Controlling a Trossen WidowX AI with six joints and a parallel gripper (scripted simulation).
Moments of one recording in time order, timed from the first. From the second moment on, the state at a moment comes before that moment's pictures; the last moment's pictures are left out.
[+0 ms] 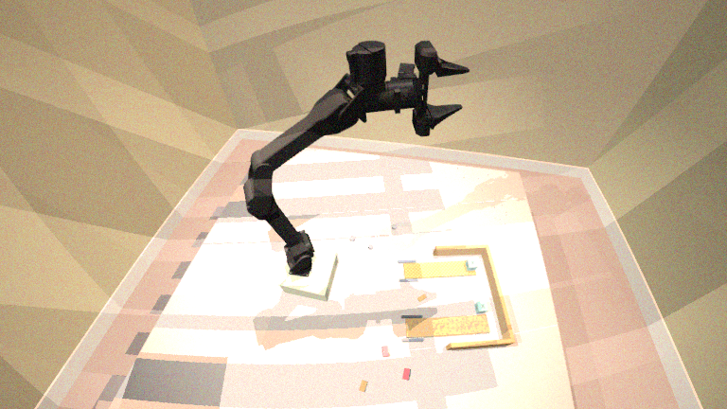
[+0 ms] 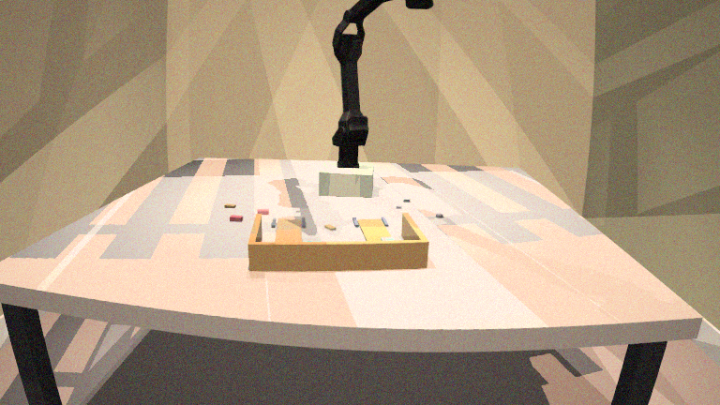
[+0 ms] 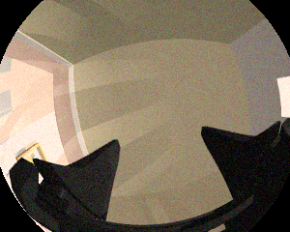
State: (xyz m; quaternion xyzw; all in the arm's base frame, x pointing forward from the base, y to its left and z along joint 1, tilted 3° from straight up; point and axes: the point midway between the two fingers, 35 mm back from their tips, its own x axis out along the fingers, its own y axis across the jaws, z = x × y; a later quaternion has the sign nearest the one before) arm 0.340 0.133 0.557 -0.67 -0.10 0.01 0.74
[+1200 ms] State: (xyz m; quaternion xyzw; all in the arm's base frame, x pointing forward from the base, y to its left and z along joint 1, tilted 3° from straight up) arm 0.301 -0.032 0.166 0.01 0.28 -0.04 0.96
